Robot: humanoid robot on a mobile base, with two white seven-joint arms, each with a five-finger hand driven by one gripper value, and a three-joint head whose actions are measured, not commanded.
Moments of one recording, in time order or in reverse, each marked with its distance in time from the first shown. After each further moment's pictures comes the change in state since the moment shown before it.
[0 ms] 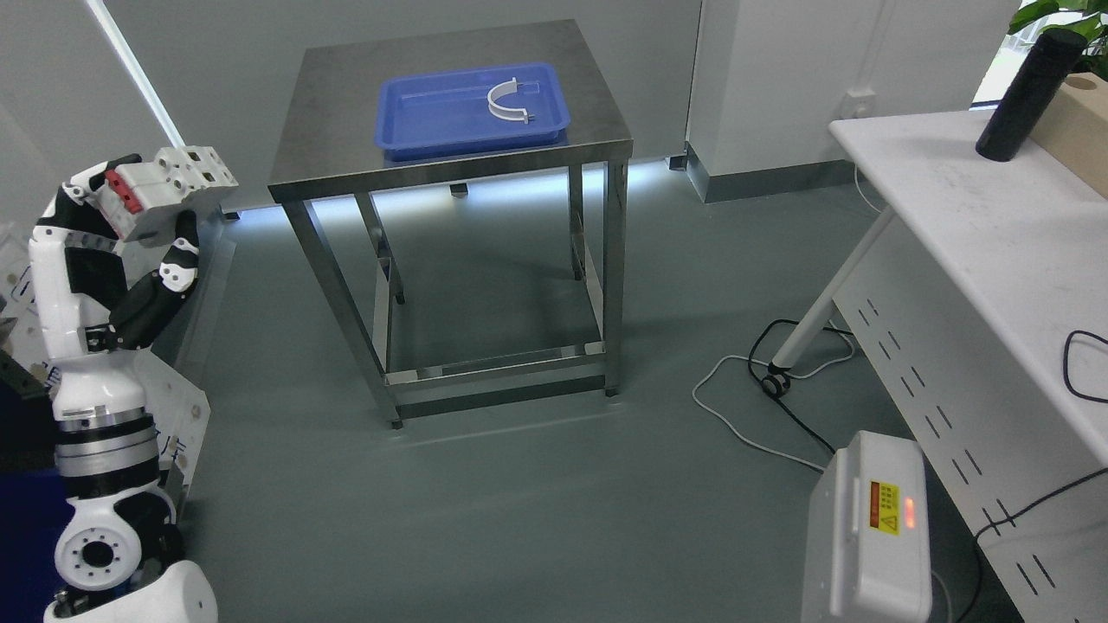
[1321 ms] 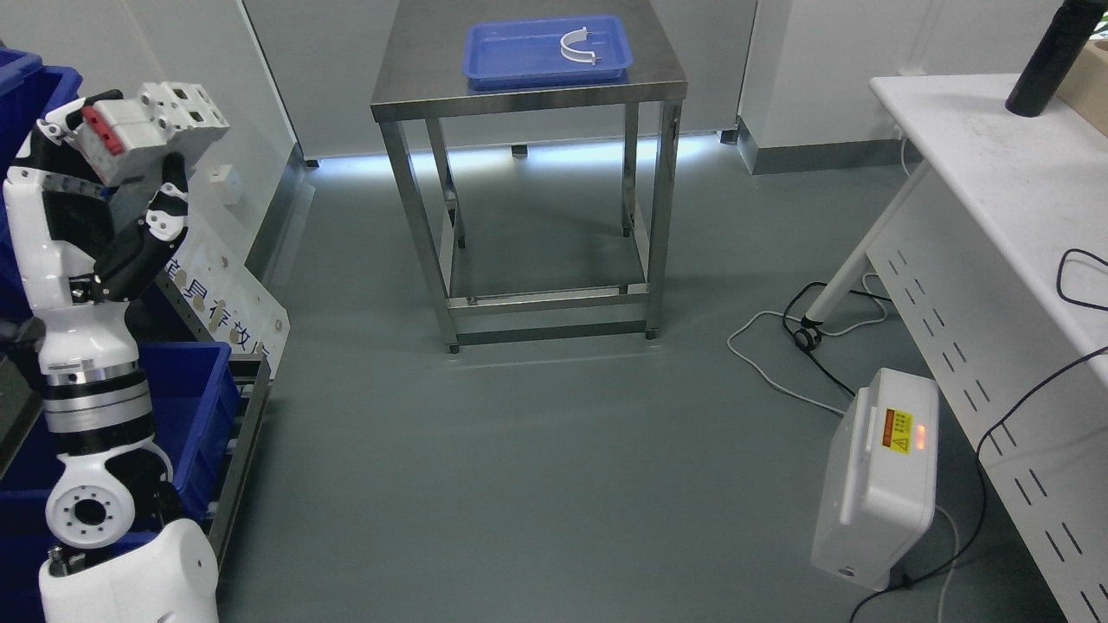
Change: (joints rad) left arm -0.087 -0.002 -0.018 -0.013 0.002 0.026 -0.007; right arm 0.000 0.000 0.000 0.000 0.000 0.000 -0.002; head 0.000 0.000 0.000
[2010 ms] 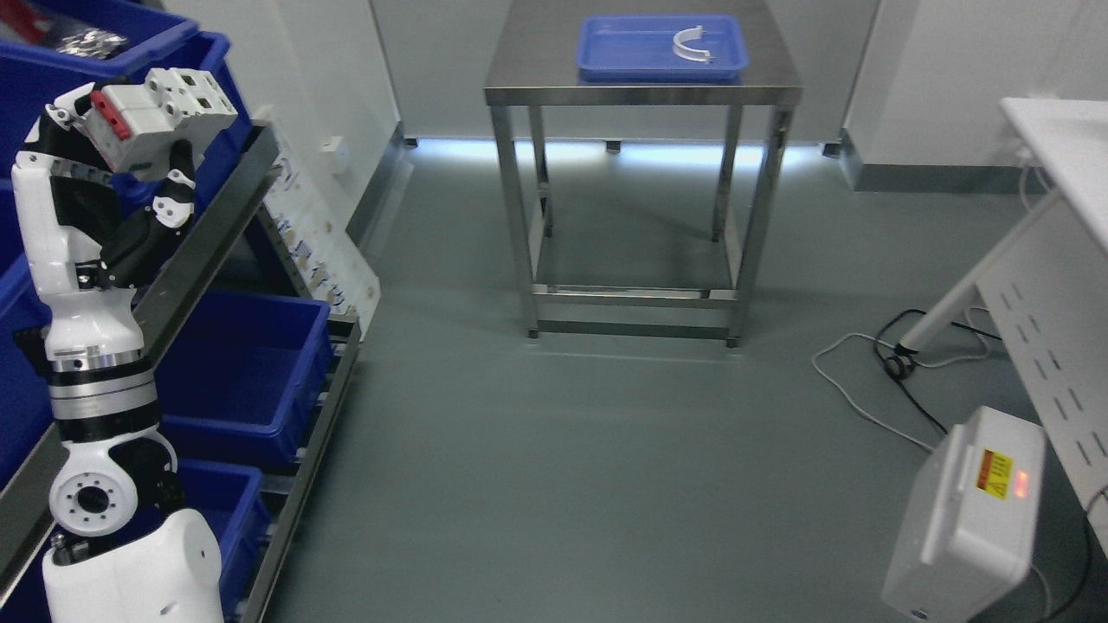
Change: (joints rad) left arm -0.015 0.000 -0.014 0.000 0.000 0.039 0.000; right arm 0.001 0.000 0.000 0.000 0.000 0.000 0.002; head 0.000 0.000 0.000
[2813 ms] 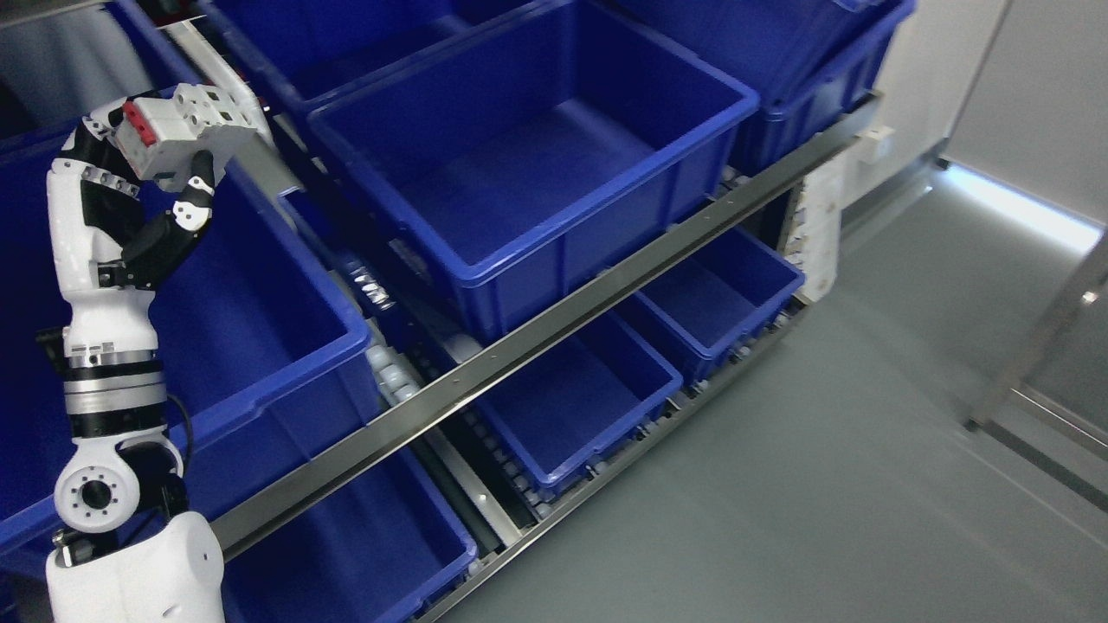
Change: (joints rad) left arm 0.003 0.000 -0.011 0.000 0.000 0.147 -0.002; right arm 0.000 0.000 0.000 0.000 0.000 0.000 0.000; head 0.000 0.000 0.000
